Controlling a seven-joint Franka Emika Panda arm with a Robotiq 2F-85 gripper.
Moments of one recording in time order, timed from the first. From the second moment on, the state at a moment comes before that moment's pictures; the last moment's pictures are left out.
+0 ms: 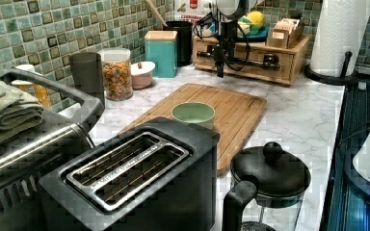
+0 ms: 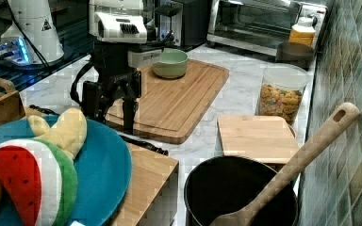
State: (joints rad) arm -0.28 0.36 -0.22 -2.18 -0.25 1.08 -1.05
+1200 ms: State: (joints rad) arm -0.25 0.33 -0.16 -2.24 -0.08 1.07 -0.80
